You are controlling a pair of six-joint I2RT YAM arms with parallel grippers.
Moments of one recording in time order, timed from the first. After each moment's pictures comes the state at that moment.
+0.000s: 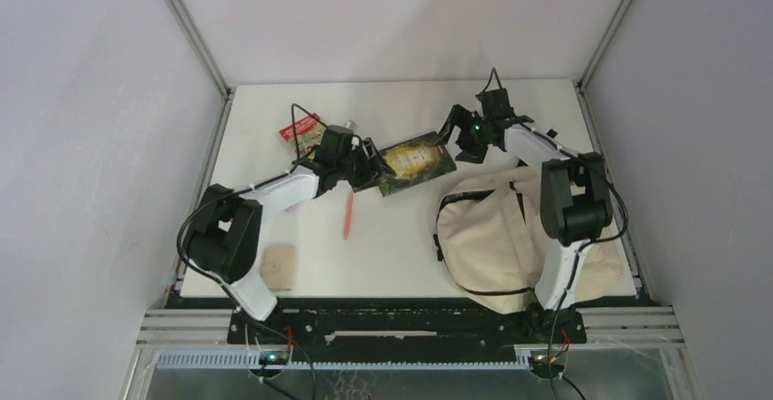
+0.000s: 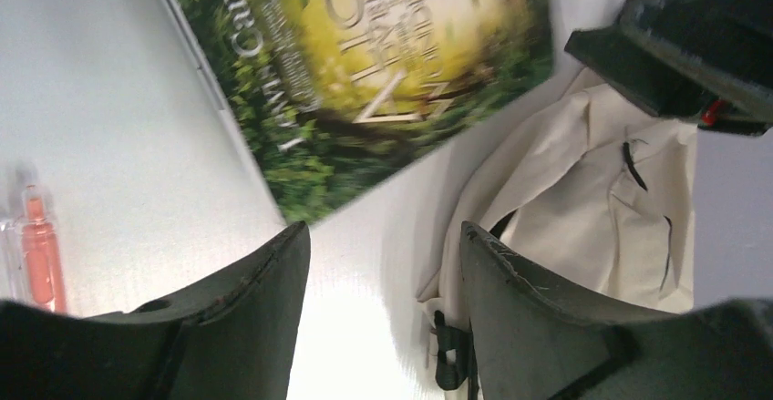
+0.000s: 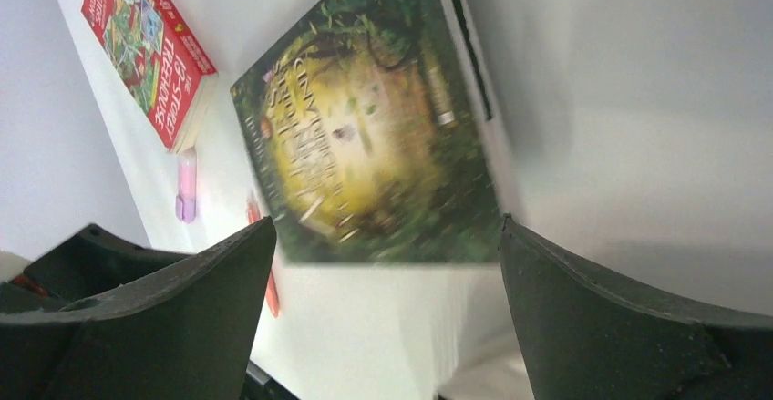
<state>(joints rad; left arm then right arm) -0.47 1.68 1.02 -0.07 0.25 -0.86 0.21 1.97 1.43 -0.36 -0.43 0.64</state>
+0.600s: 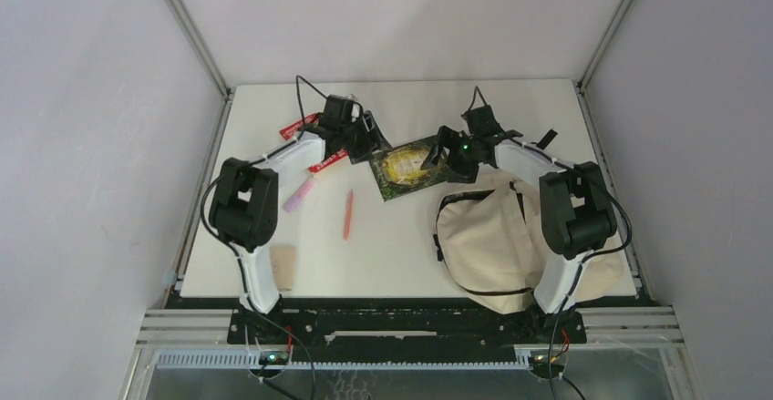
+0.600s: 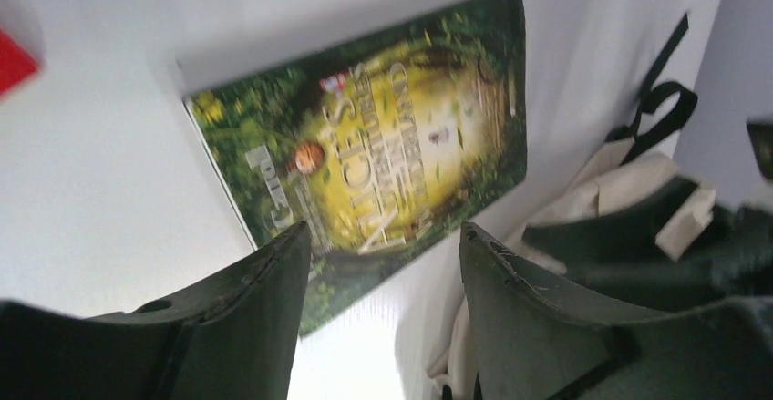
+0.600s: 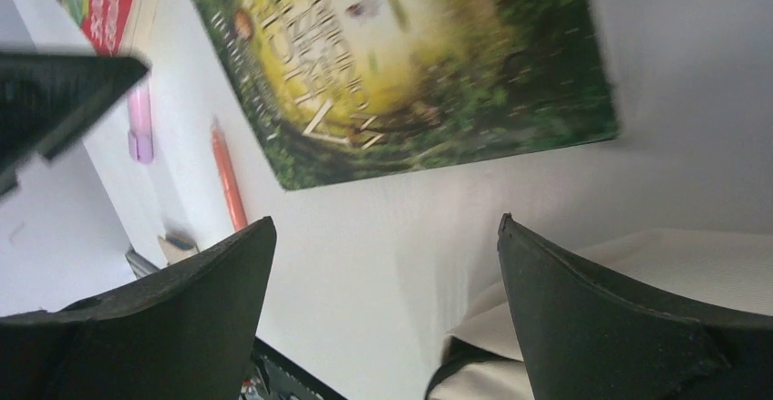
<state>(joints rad) -0.40 1.89 1.35 -0.24 0.26 -0.76 0.30 1.83 1.24 -0.39 -0.39 0.65</state>
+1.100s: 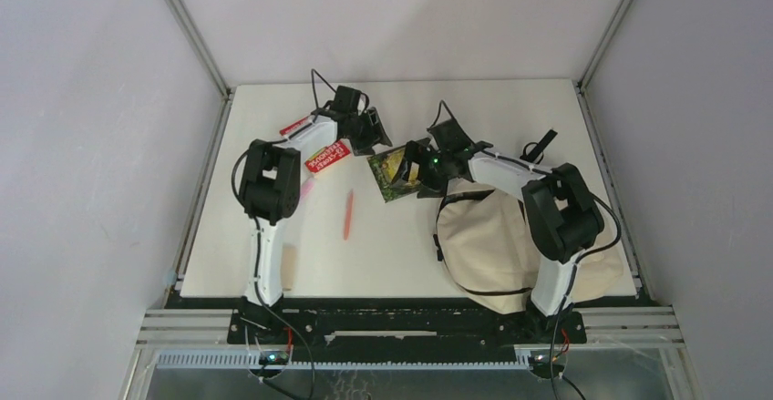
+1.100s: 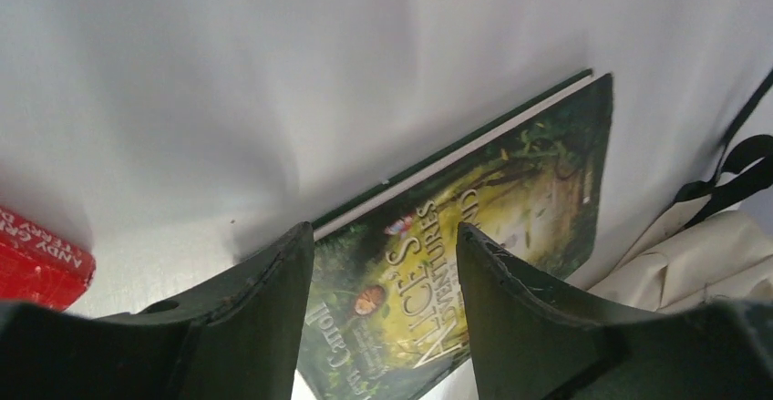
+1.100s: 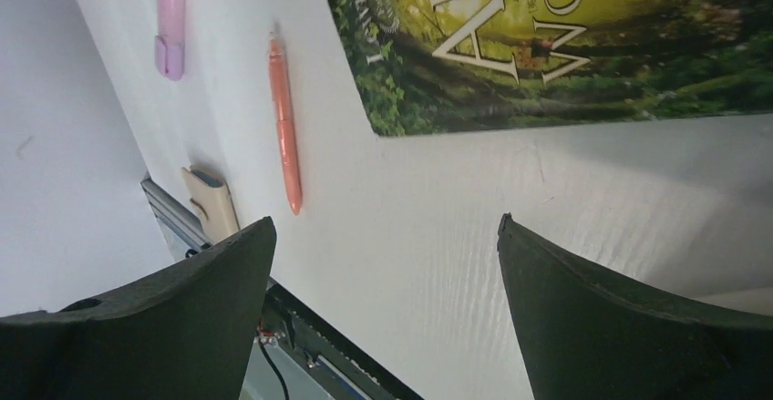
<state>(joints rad) -0.35 2.24 1.75 -0.40 0.27 -0.67 0.49 1.83 1.22 -0.33 -0.42 0.75</state>
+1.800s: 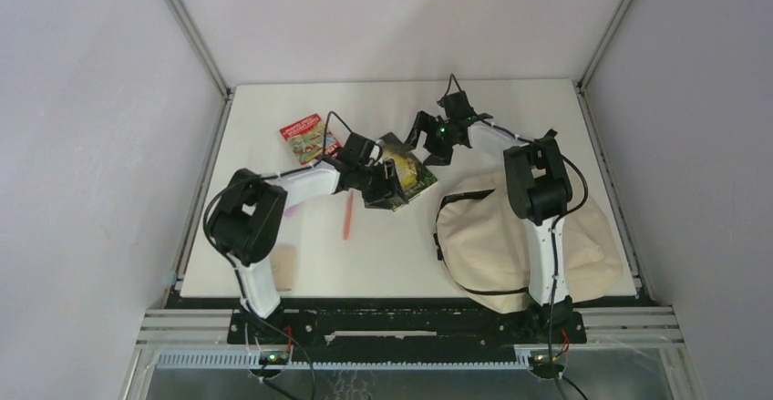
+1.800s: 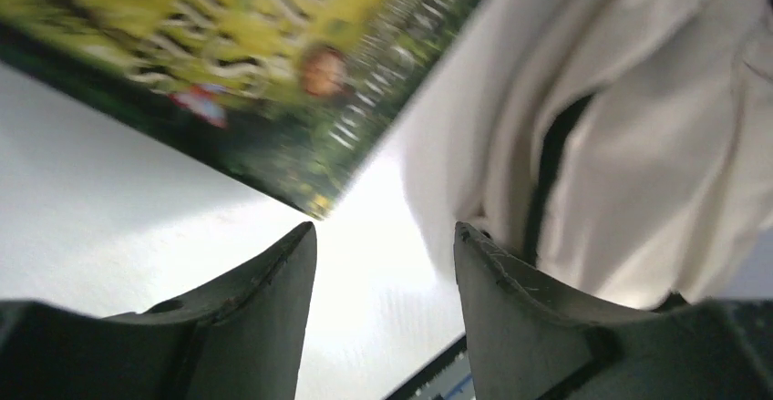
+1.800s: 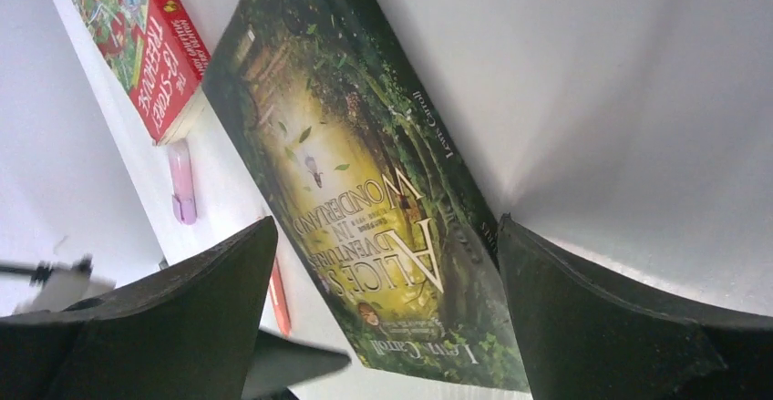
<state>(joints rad) -0.52 1.86 1.14 -0.25 0.40 -0.71 0.34 2.20 1.61 -0.36 -0.48 0.68</state>
